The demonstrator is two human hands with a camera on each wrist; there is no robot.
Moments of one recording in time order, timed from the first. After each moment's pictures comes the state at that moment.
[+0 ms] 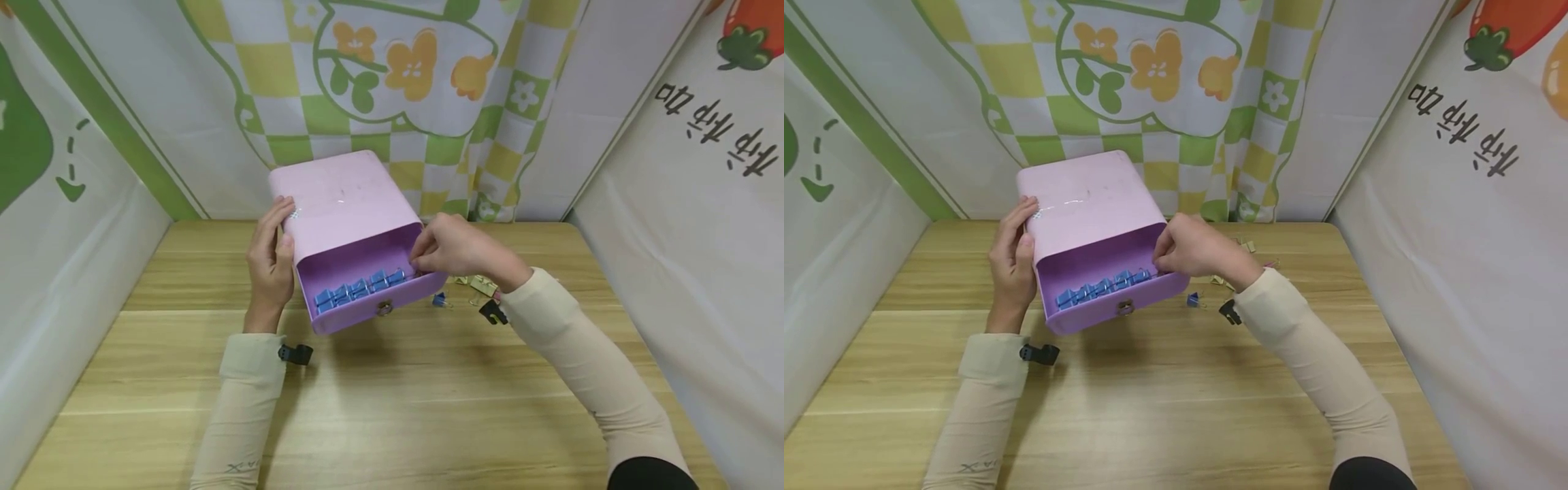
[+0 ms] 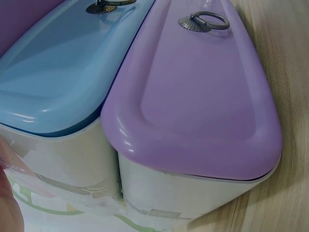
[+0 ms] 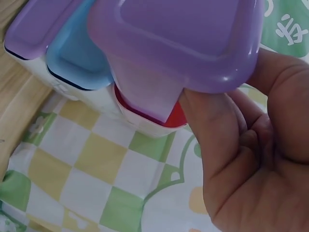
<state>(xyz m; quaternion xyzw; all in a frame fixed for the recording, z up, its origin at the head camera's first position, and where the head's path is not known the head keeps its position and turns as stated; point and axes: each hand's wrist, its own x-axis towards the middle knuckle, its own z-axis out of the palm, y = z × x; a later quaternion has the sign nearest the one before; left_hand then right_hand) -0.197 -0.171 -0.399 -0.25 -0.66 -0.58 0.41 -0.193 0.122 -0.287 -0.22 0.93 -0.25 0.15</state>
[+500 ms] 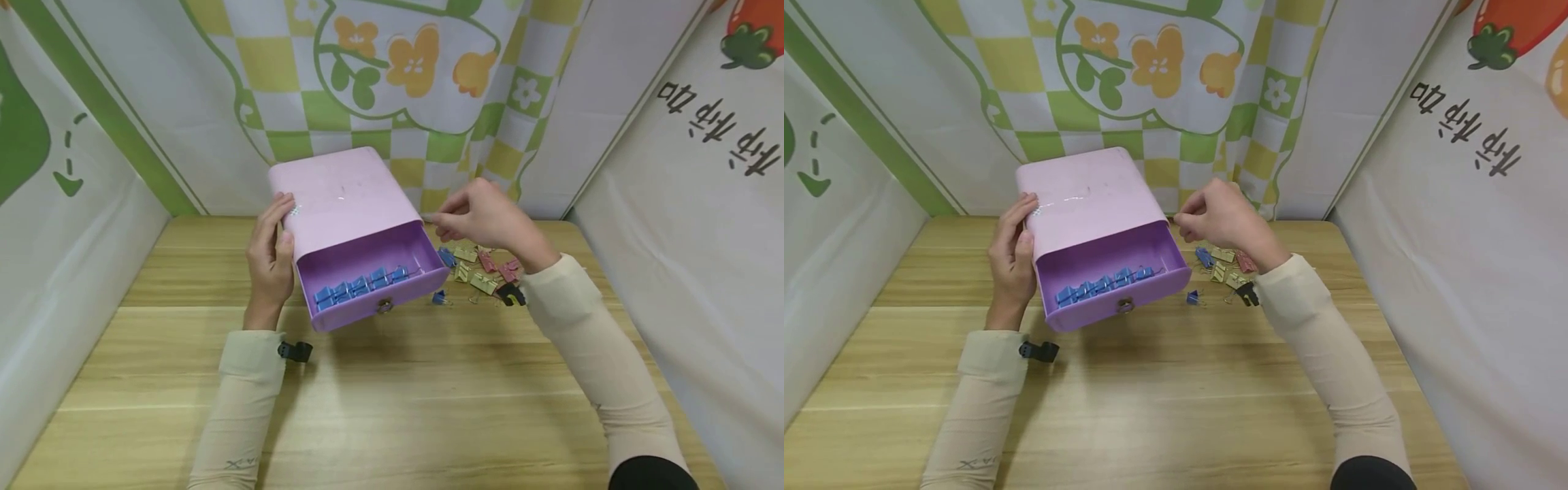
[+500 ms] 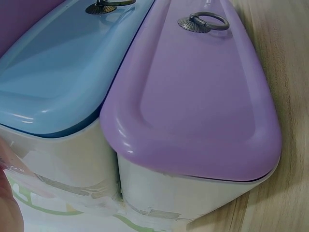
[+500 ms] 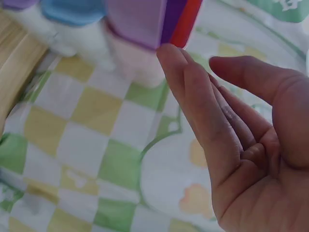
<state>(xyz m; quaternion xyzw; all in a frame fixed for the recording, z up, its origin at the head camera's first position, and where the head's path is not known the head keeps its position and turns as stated) -0.198 -0.171 -0.399 -0.24 -0.66 -0.58 0.41 -0.208 0.152 -0.269 -0.15 0.93 -0.32 0.09</state>
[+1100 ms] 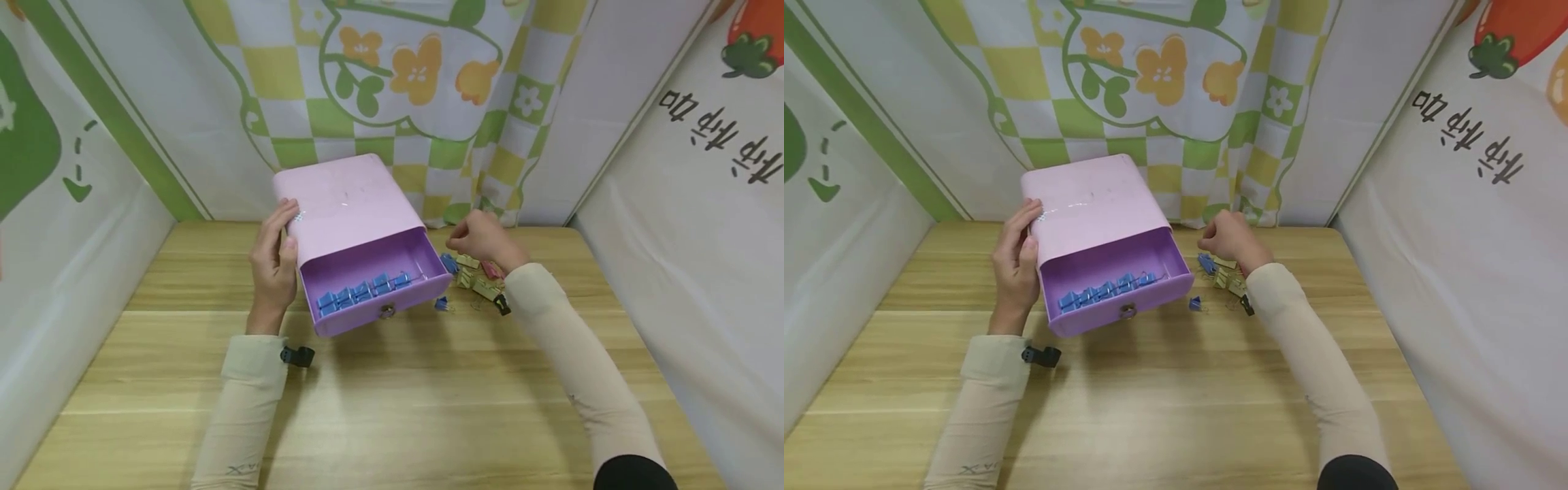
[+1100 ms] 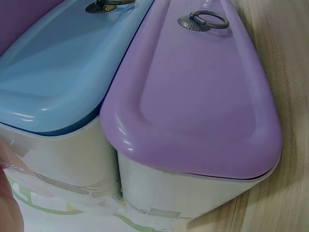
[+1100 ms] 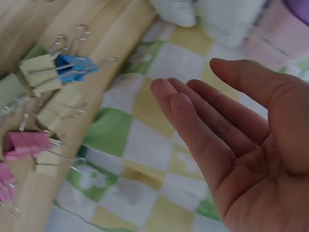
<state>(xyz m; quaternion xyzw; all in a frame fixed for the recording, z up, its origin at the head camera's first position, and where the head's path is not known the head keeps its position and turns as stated) -0.197 -0.171 -0.399 -0.24 -0.67 -0.57 0.41 -0.263 0.181 -0.351 -0.11 0.96 -0.25 0.11</state>
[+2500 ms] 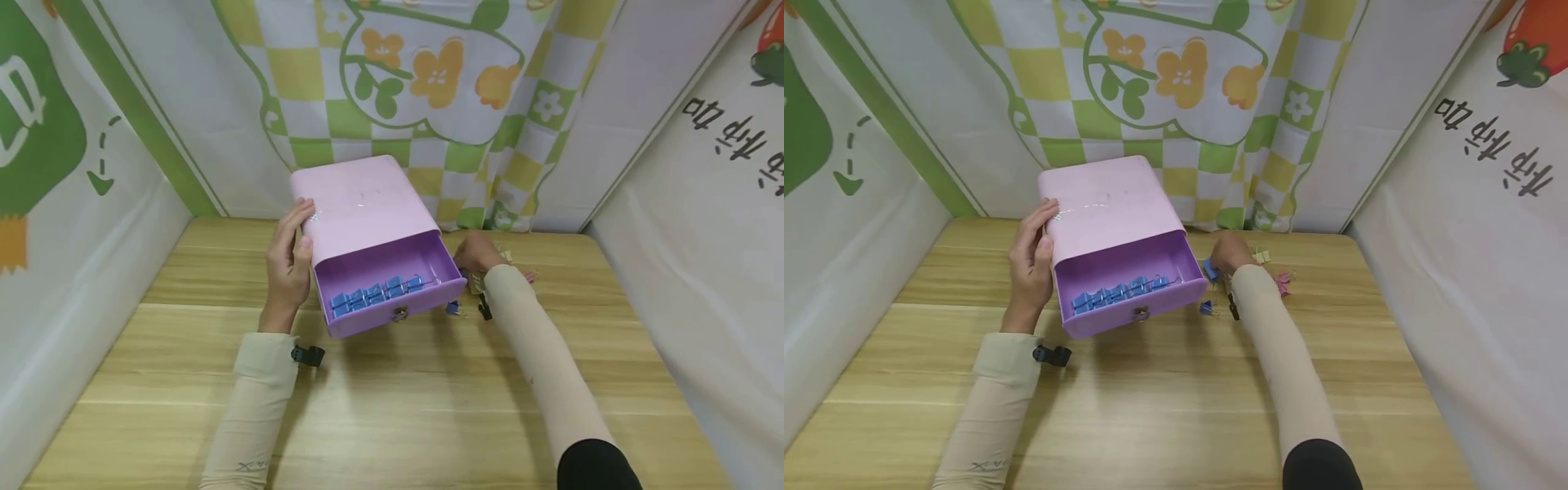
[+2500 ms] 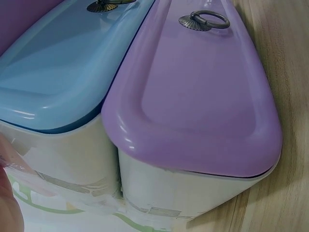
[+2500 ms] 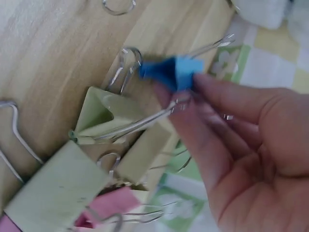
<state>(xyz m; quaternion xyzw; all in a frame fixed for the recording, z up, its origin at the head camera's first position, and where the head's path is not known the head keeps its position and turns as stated) -0.203 -0.178 -0.407 -0.24 -0.67 -0.56 0.41 -0.306 0.171 -0.428 -0.06 0.96 -0.23 0.13</state>
